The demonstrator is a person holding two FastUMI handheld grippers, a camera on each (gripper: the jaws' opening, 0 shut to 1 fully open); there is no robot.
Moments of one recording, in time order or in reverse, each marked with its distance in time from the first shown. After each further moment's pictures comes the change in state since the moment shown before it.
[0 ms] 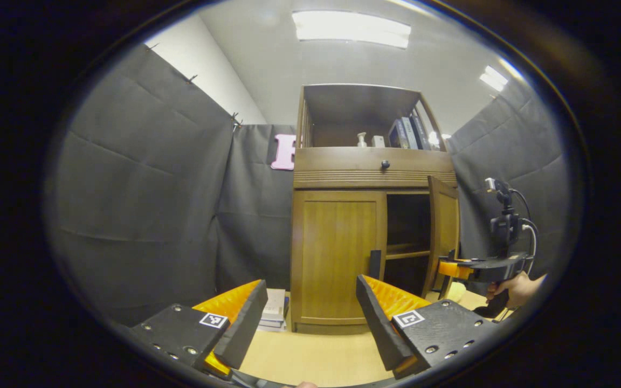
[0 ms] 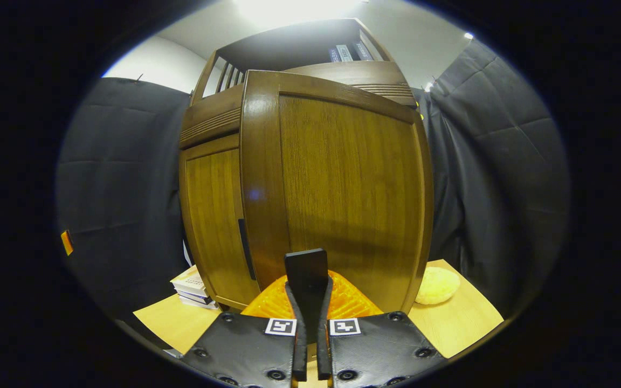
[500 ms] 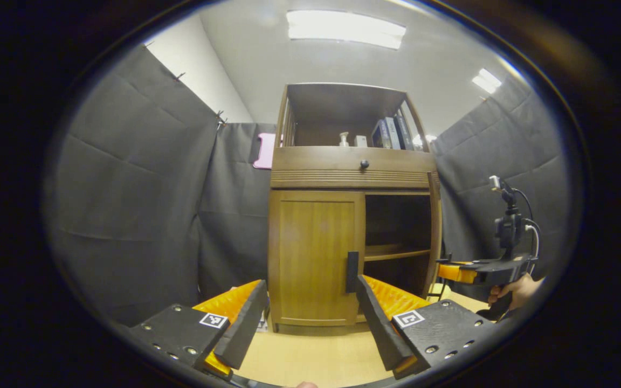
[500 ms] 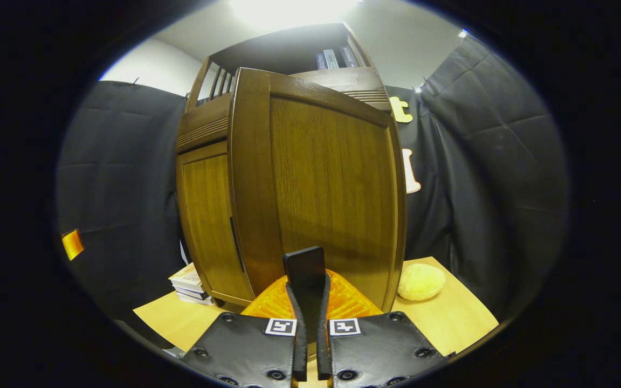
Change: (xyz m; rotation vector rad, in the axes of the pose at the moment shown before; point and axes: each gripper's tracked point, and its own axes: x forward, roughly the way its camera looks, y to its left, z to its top) left arm -0.005 -0.008 0.002 -0.009 0.003 -0.086; right arm -0.037 -0.025 -0.001 0.012 0.012 -0.024
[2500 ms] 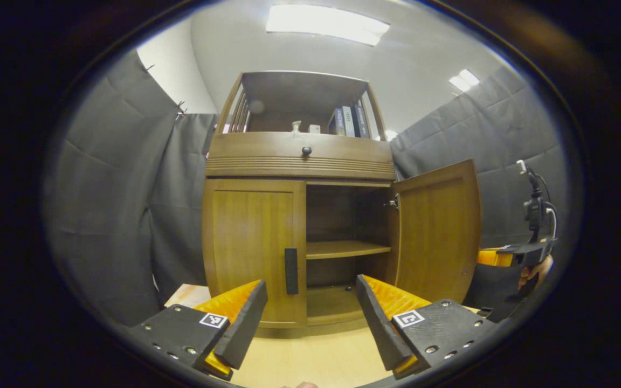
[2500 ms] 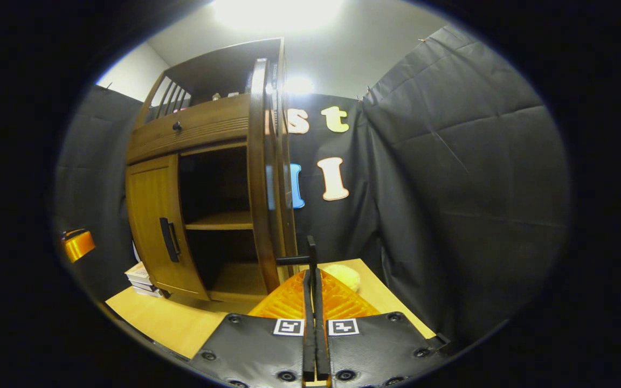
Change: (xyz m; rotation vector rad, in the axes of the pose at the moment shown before) left arm 0.032 -0.067 -0.021 -0.002 0.026 -0.193; right arm -0.103 -0.164 0.020 0.004 -0.045 -0.260
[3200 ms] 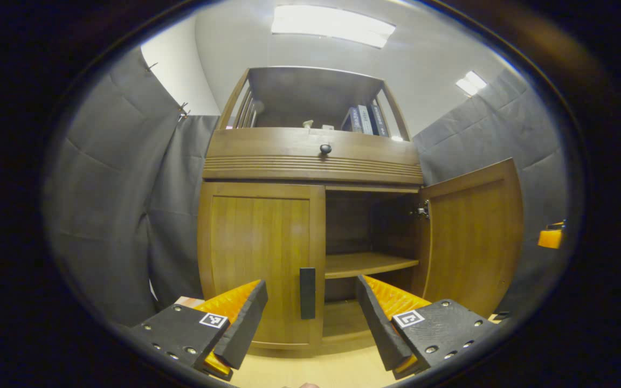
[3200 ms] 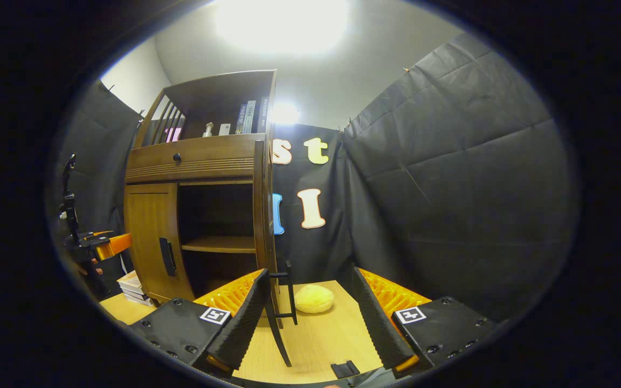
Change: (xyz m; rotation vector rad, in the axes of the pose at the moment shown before) left arm 0.095 0.044 0.004 0.001 -0.048 0.041; right arm -0.085 -0.031 0.040 -0.035 -0.128 -0.138
